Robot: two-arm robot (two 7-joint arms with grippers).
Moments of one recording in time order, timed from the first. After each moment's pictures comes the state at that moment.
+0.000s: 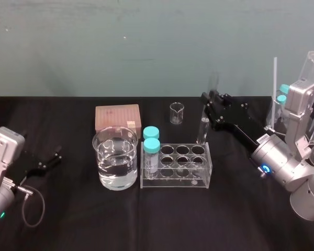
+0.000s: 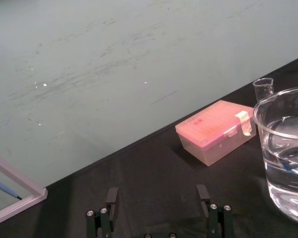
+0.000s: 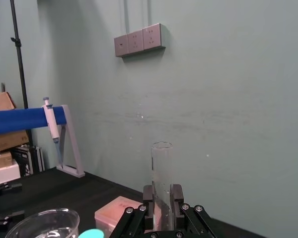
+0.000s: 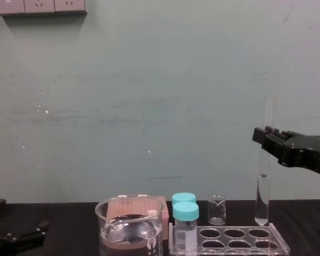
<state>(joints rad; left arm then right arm) -0.20 0.60 0.45 -1.41 -0.25 -0.12 0.03 0.32 0.34 -0.27 -1.31 0.48 -0.23 0.47</state>
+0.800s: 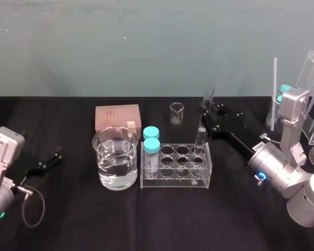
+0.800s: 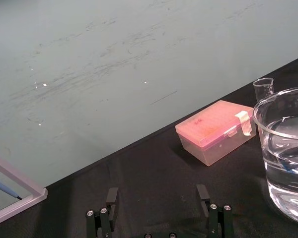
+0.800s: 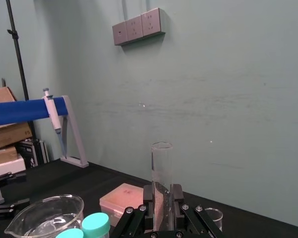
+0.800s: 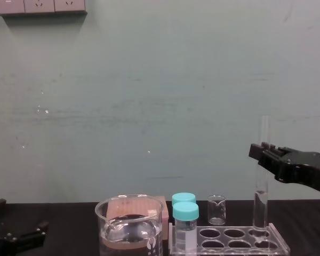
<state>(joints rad) -0.20 0.60 0.45 -1.41 -0.25 -0.12 0.03 0.31 0.32 -0.27 -1.29 0.48 -0.20 0.49</state>
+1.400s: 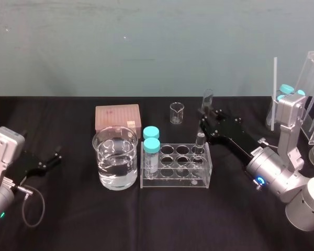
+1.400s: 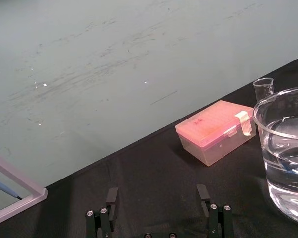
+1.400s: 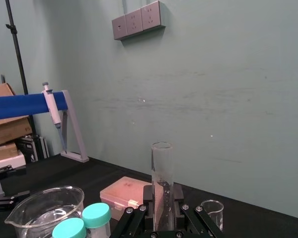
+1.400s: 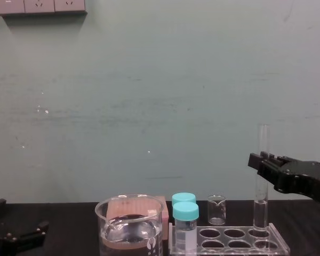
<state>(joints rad) -0.20 0.60 0.45 -1.41 -0.25 -0.12 0.03 0.31 0.31 -0.27 -1.27 0.47 -0.22 0.50</state>
